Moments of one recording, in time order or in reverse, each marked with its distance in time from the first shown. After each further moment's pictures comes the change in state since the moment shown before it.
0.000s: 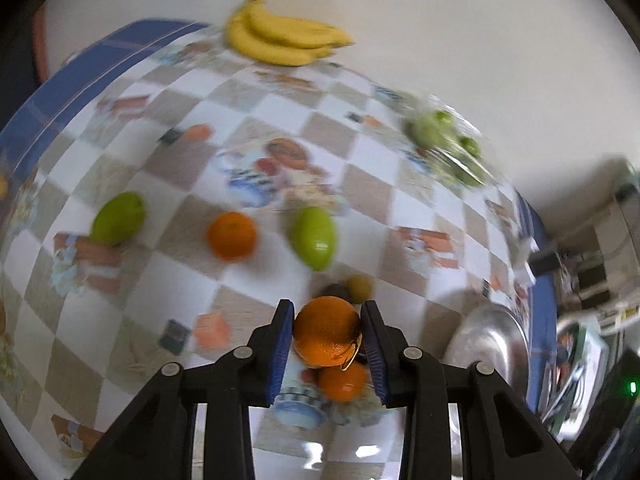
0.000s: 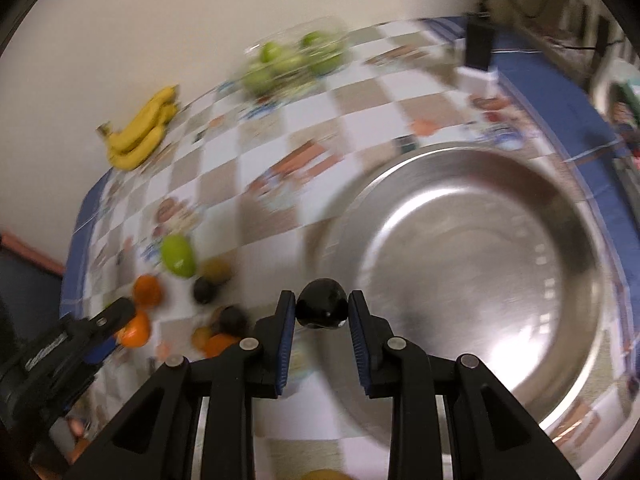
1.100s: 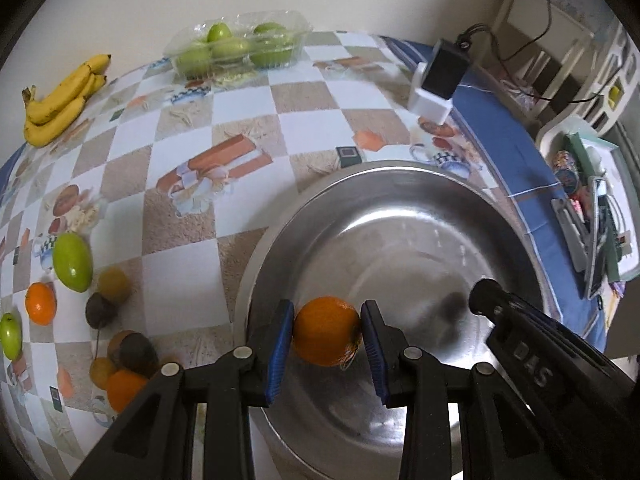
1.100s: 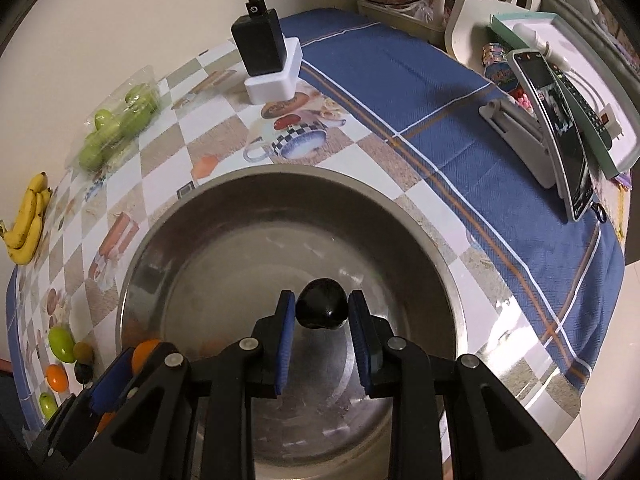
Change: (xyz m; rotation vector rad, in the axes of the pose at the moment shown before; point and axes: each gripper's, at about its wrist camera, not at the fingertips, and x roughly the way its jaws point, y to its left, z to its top) left arm 0.090 -0.173 -0.088 0.570 0.150 0.011; right arm 0.002 -0.108 0.007 0.258 -0.038 -0.273
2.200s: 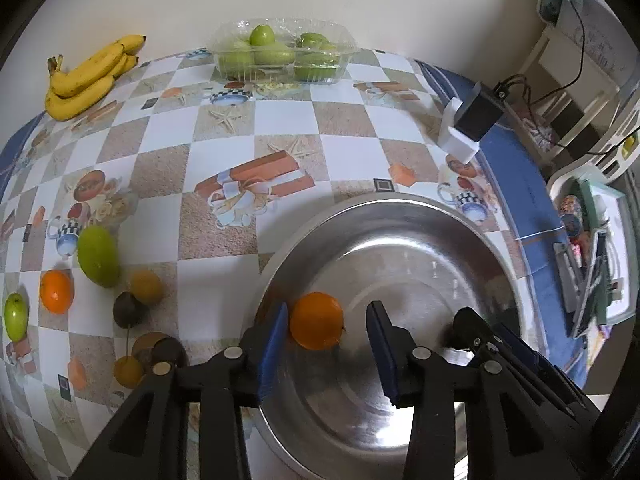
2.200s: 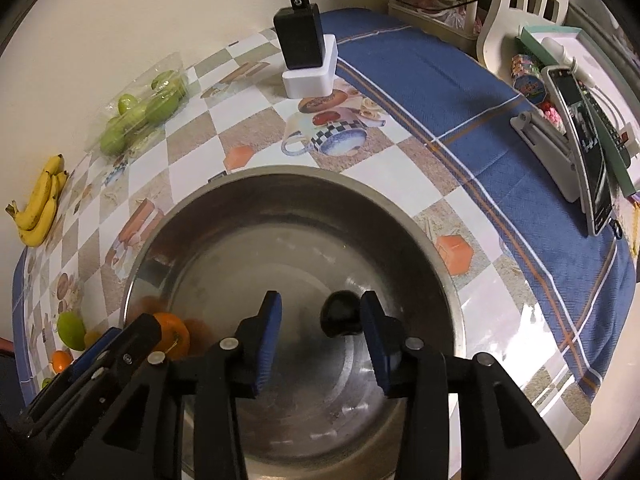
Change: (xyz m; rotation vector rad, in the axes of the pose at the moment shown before) left arm -0.019 0.025 0.007 -0.126 -0.017 -0.025; right arm -0.006 0.022 0.001 -0.068 -0.017 0.038
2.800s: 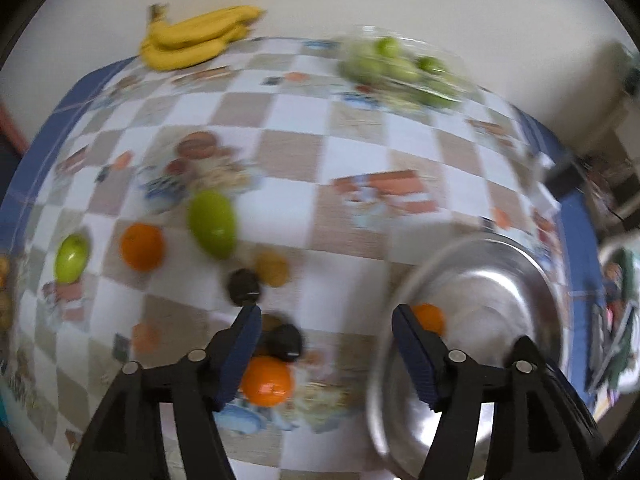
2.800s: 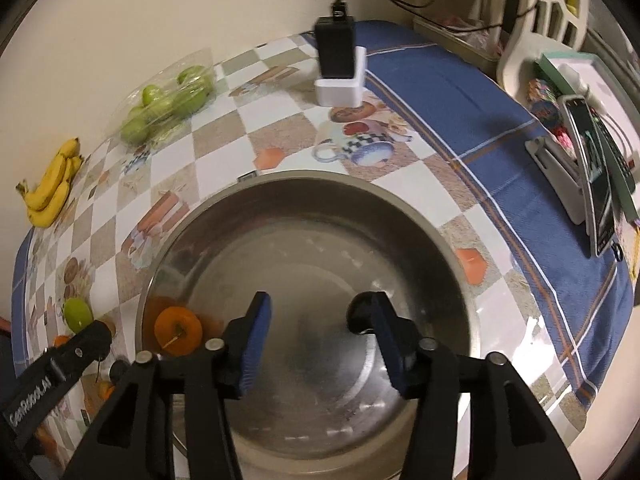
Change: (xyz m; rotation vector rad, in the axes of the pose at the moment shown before) left arm -0.020 0.079 -0.004 -0.249 -0.014 0.189; right arm -0.001 0.022 -0.006 -0.087 -0.011 0.026
